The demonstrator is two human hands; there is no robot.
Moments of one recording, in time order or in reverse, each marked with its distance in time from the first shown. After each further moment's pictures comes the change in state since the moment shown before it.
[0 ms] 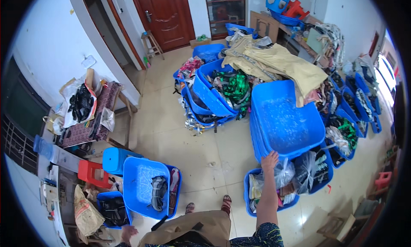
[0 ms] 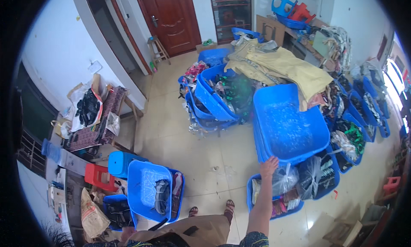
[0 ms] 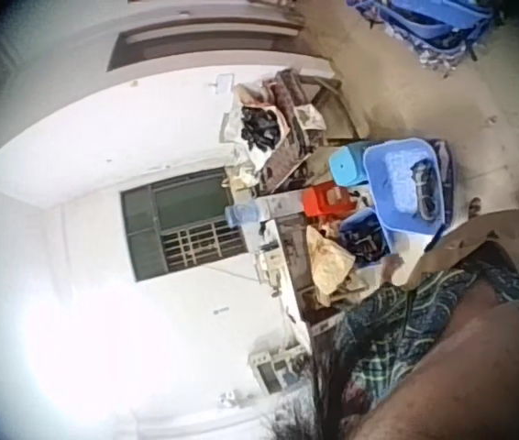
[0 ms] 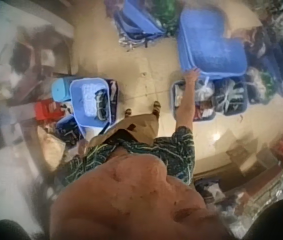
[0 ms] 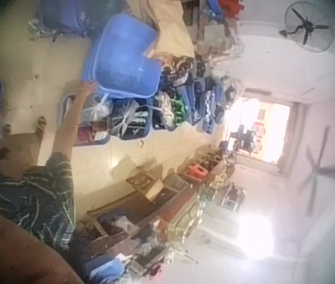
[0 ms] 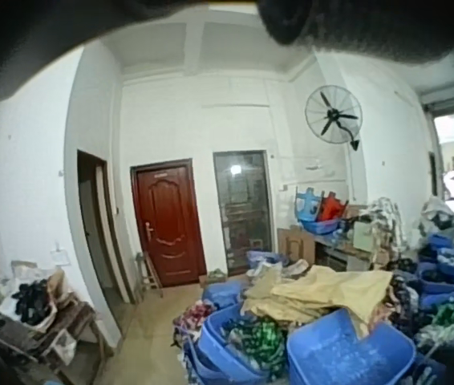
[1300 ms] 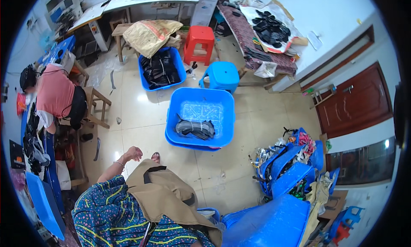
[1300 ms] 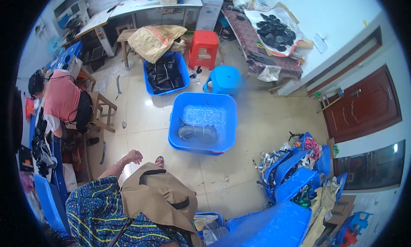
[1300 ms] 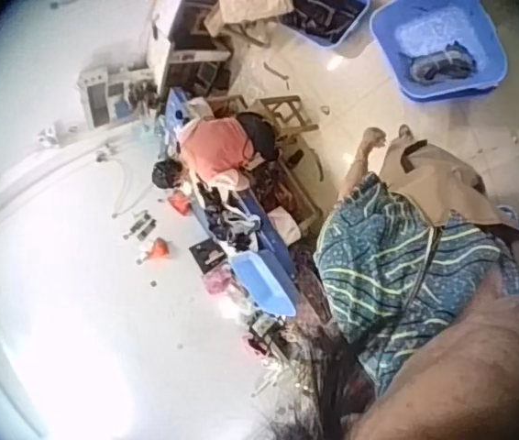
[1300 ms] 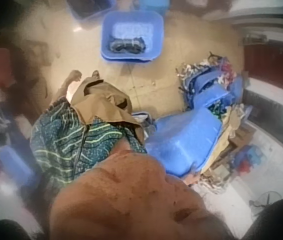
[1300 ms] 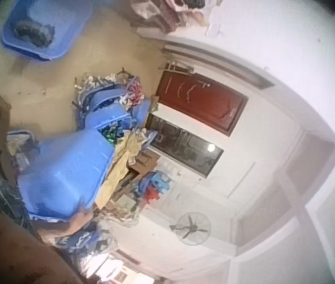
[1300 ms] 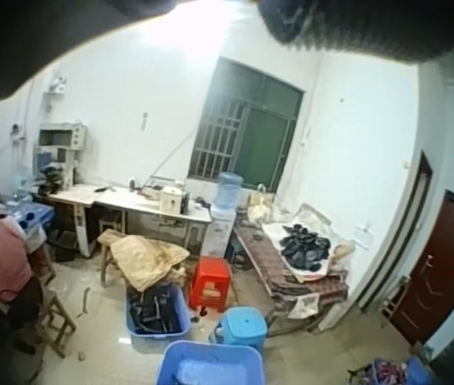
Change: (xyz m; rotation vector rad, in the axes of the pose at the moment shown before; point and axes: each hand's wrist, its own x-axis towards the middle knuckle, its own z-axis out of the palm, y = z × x) left_hand -0.124 -0.208 0.150 -0.497 0.298 -0.051; right_hand -0.279 -0.181 -0.430 0.213 -0.281 -0.760
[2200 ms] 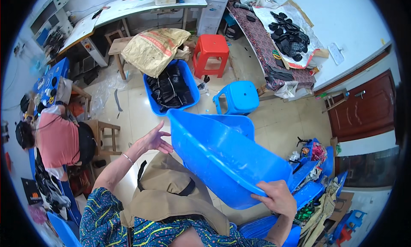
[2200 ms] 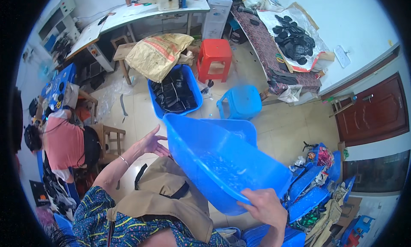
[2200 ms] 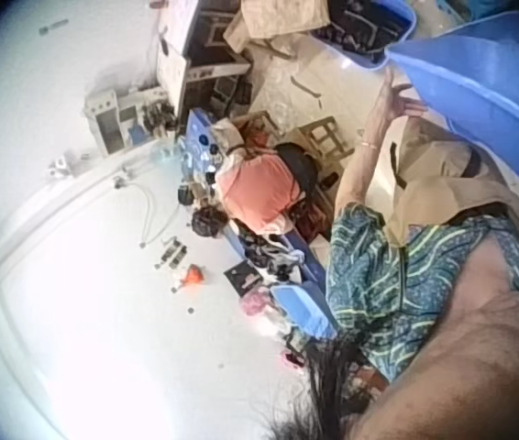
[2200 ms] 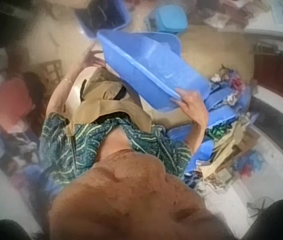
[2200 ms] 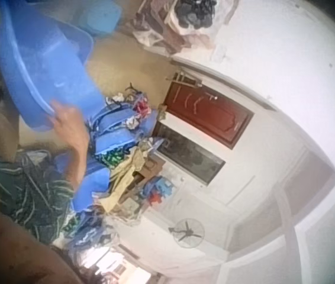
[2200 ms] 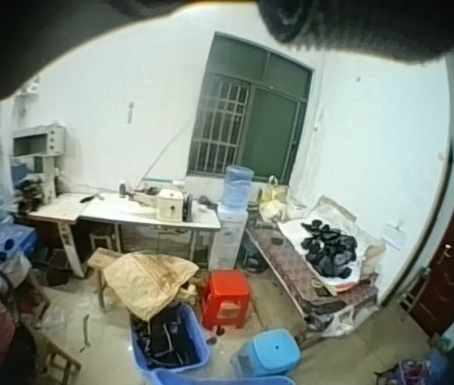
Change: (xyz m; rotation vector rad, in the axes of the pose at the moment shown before) left_hand 0.111 0.362 -0.245 -0.621 -0.517 -0.097; right_hand 0.050 -0.571 0.347 -0.291 -1.008 -1.324
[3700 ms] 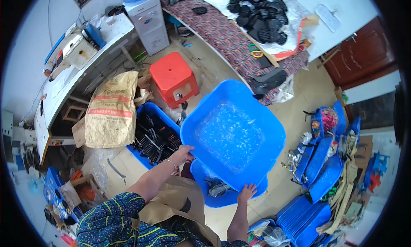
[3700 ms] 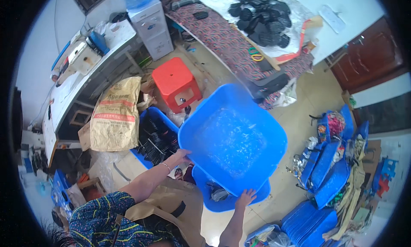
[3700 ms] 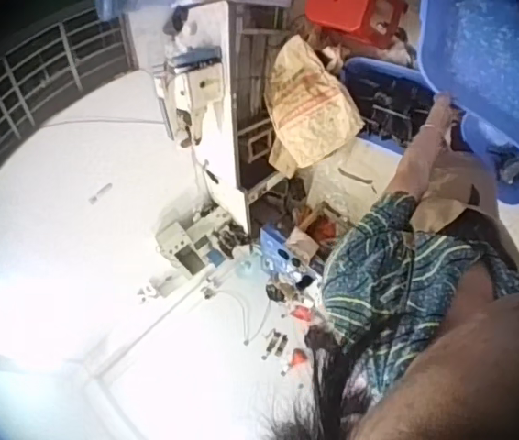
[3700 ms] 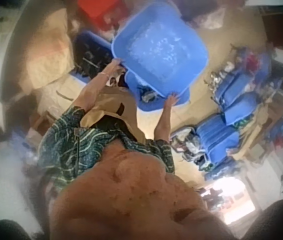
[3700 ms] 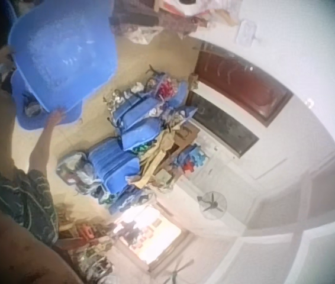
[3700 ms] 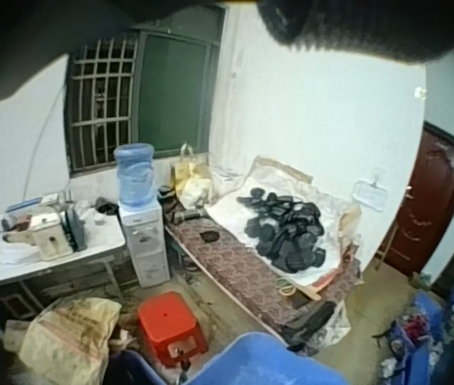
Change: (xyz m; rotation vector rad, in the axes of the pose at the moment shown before) left_hand 0.515 0.281 -0.029 -0.087 0.308 -0.175; right_hand 0.294 0.363 0.285 -0.331 0.243 1.327
